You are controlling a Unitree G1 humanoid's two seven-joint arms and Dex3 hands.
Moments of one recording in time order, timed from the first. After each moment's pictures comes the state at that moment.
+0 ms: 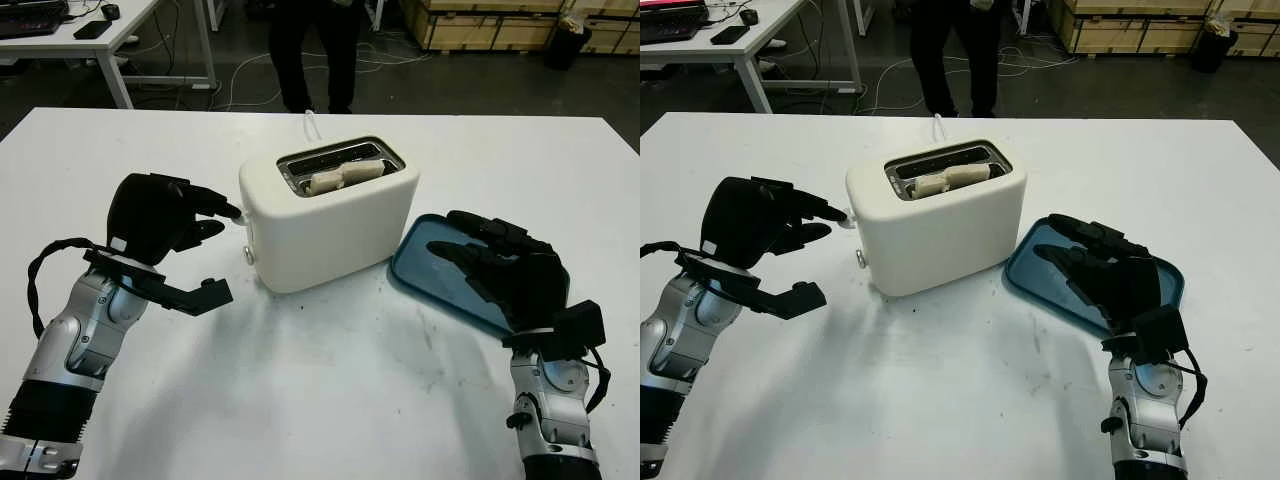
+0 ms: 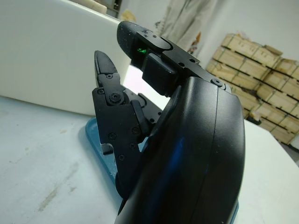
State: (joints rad) left arm -0.27 0.52 -0.06 0.08 0.74 -0.33 0.22; right arm -0.04 -0.18 -0.19 0.10 0.22 -0.29 0.26
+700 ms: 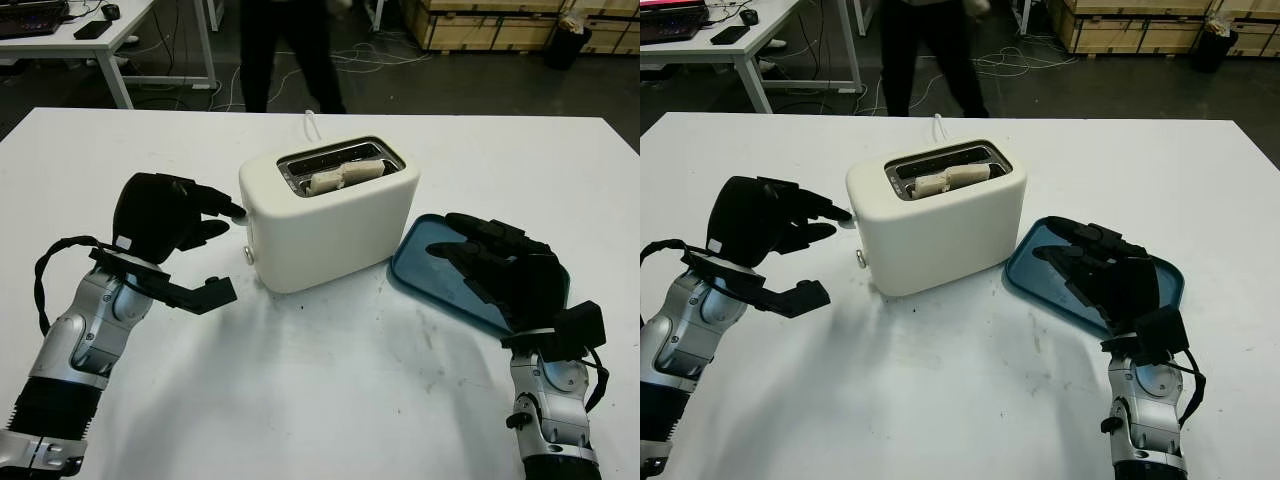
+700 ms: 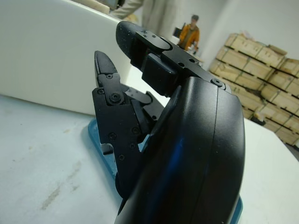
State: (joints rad) left arm -0.29 0.51 -0.09 0.10 0.72 -0.33 0.22; right arm -0.04 -0.18 -0.19 0.11 0.23 -0.29 0.28
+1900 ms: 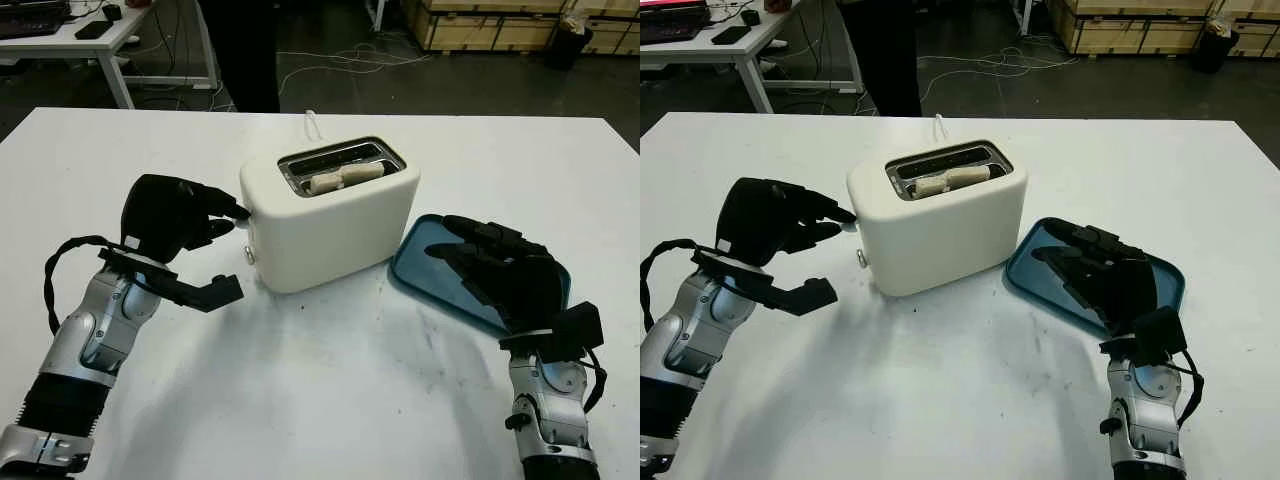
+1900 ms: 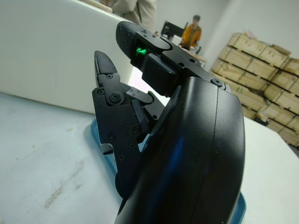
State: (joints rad) left arm -0.30 0.49 -0.11 0.13 0.72 -0.29 0.25; right arm -0.03 -0.17 -0.19 0.12 0.23 -0.29 0.29
